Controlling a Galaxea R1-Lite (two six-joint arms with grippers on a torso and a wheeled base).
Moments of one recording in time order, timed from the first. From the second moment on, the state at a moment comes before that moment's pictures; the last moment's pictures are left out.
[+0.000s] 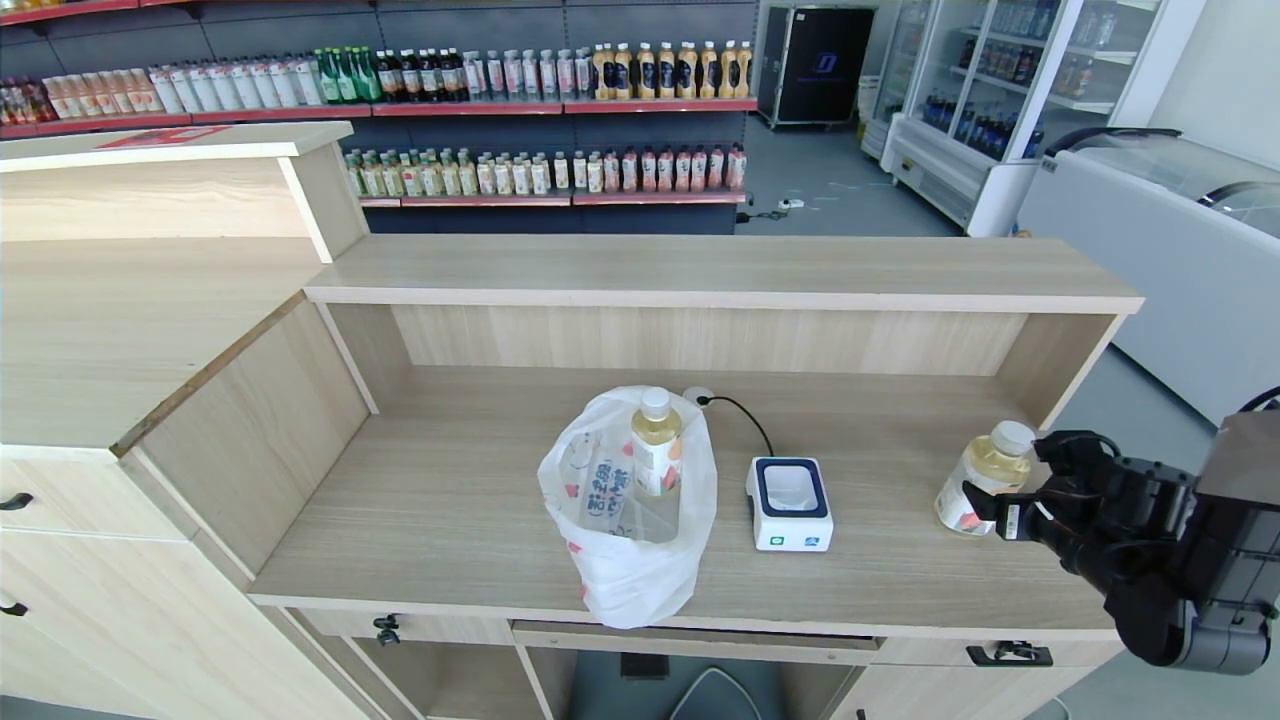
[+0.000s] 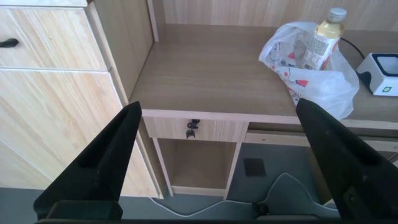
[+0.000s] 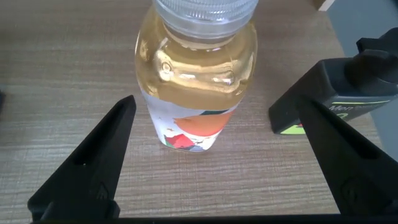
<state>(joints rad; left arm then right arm) 0.00 0.00 0.00 0.00 0.00 0.00 -0.20 2.35 -0.58 -1.51 0.04 -0.15</state>
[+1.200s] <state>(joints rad) 0.00 0.00 0.00 0.00 0.00 0.00 -0.11 2.51 -0.81 -1.51 -0.14 -0.04</state>
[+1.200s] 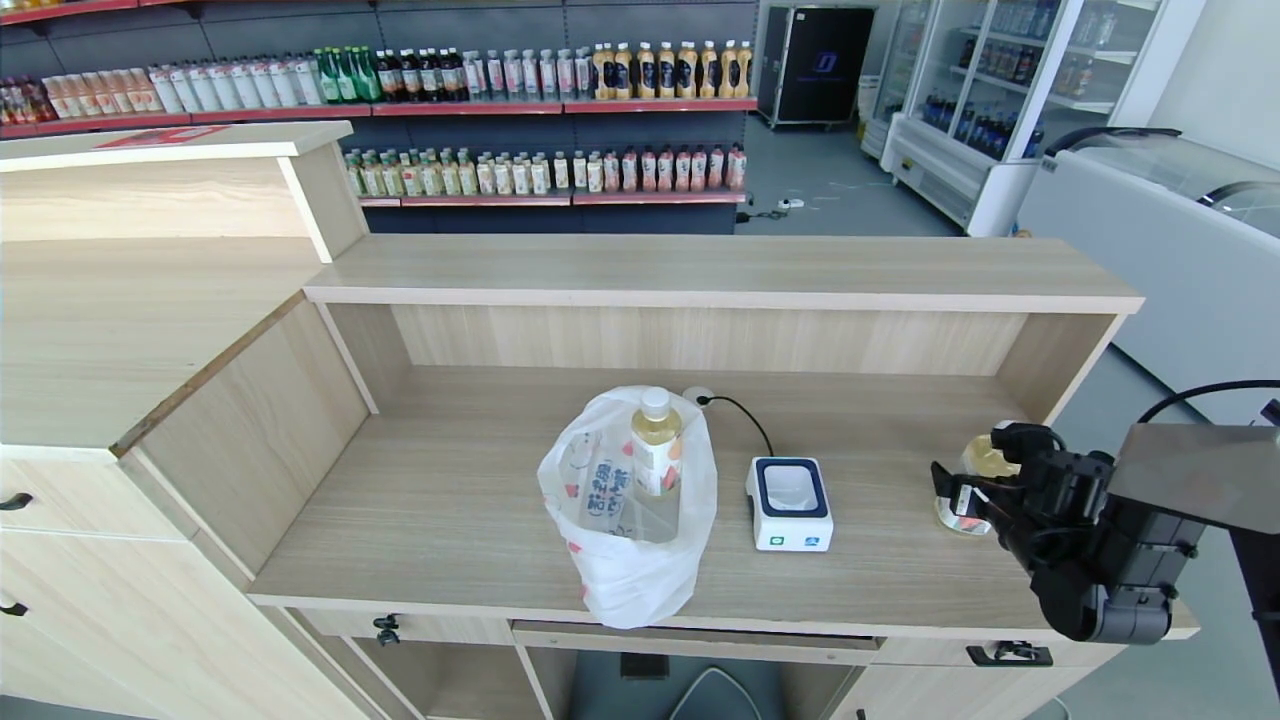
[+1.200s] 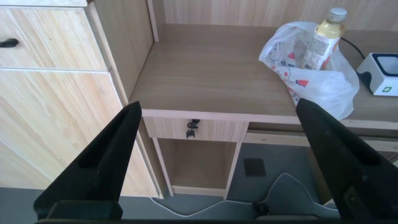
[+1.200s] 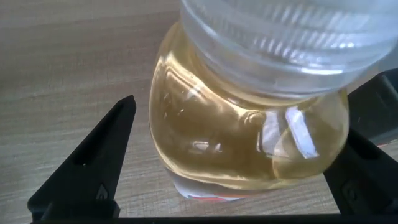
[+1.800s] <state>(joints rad) 0.00 0.00 0.00 0.00 0.00 0.00 -0.11 2.57 -0.88 -1.50 -0.14 -0.08</state>
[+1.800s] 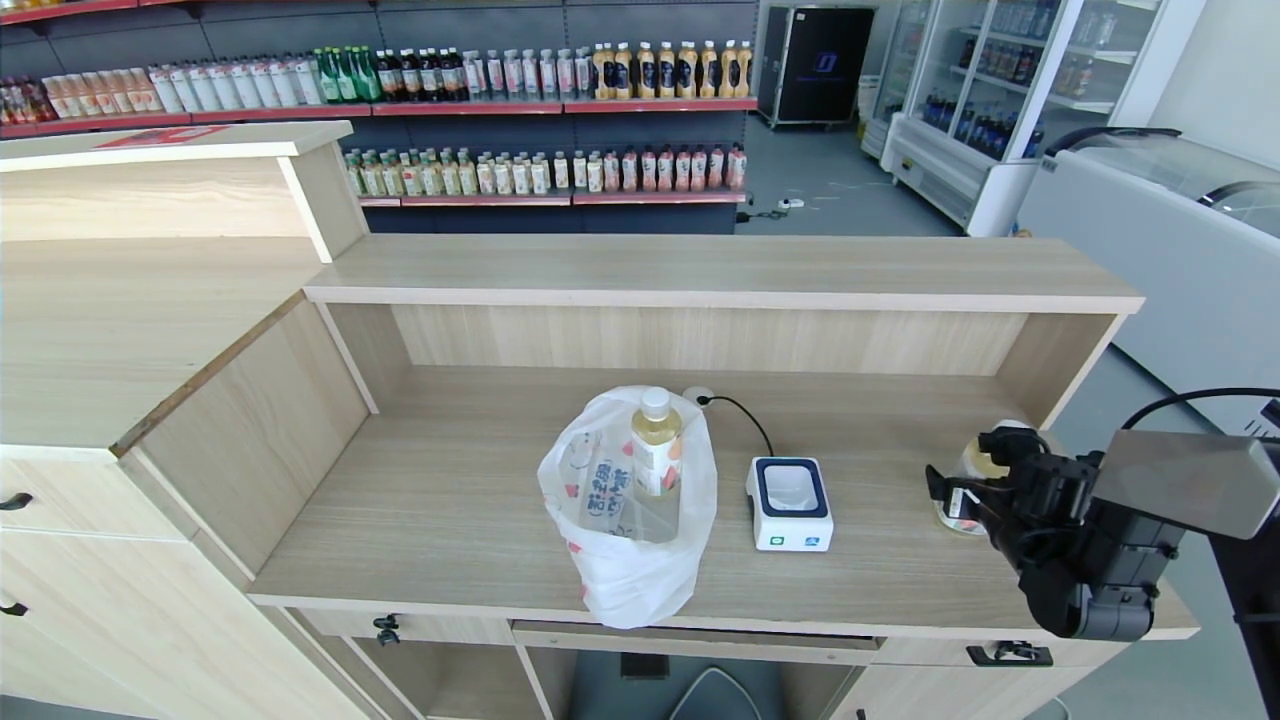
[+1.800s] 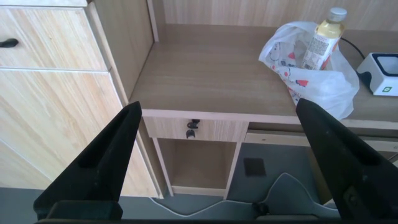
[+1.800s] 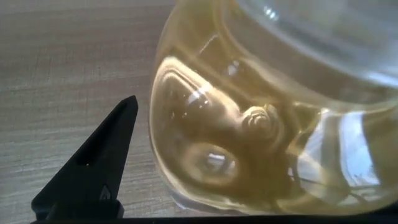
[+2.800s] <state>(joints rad) 0.00 0.00 0.00 0.00 0.00 0.00 -0.10 2.46 -0.90 -1.30 -0.10 -0.13</state>
